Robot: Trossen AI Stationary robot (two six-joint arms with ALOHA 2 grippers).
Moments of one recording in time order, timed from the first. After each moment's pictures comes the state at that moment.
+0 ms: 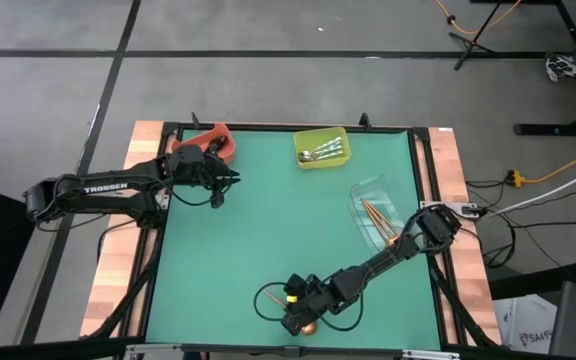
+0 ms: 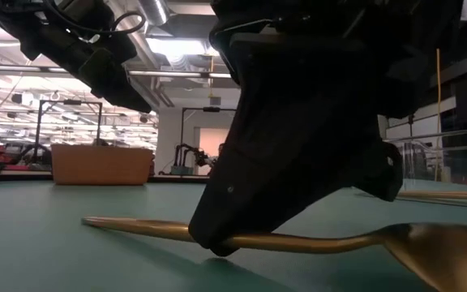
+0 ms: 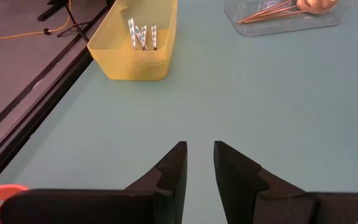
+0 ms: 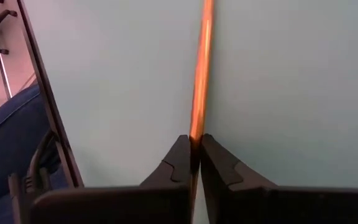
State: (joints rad) left arm 0.42 0.86 0.45 -0.12 0.09 0.11; right arm 0.57 2.18 1.46 -0.18 0.15 1.17
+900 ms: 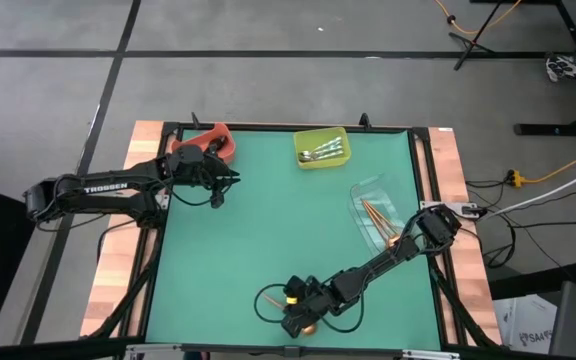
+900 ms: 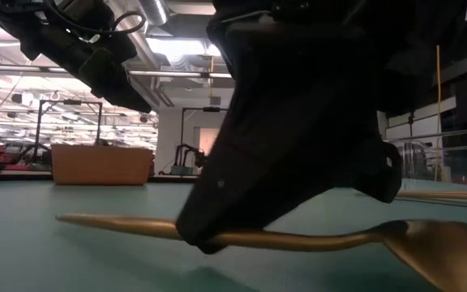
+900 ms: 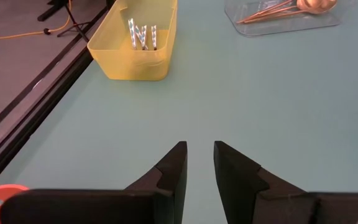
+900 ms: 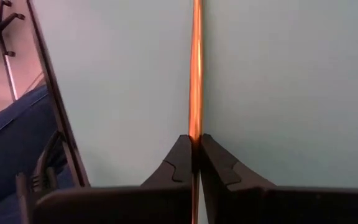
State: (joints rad) left arm 0.42 0.86 0.44 -0.12 0.09 0.11; right arm 0.57 2.18 1.46 -0.15 0.16 1.17
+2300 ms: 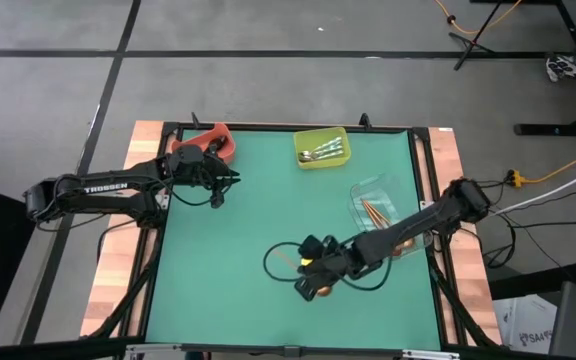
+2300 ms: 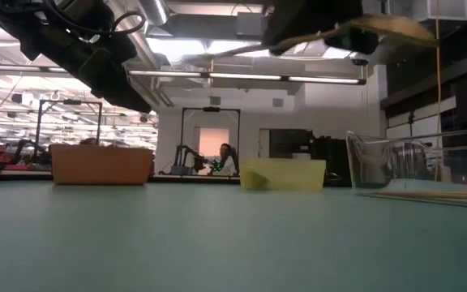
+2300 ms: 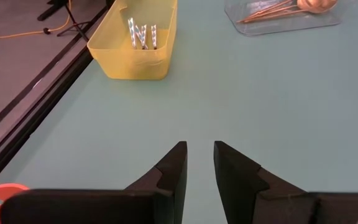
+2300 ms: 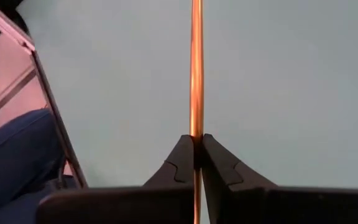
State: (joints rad) left arm 0.42 0.86 0.44 -0.12 0.09 0.11; right arm 0.46 1.82 1.46 -0.60 0.23 1.04
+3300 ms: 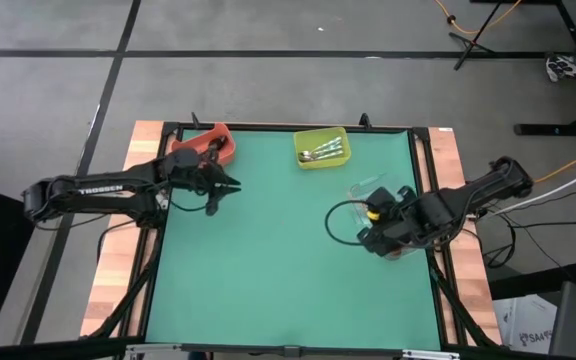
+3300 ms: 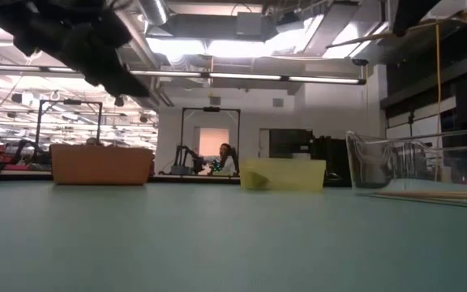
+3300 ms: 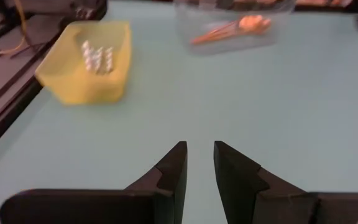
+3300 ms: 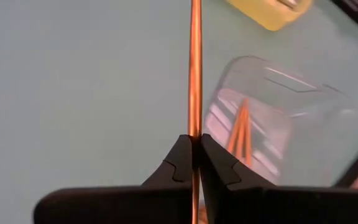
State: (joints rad) left arm 0.36 0.80 0.44 -0.12 0.20 0.10; right arm 0.46 1.41 1.46 -1.46 0.45 1.18
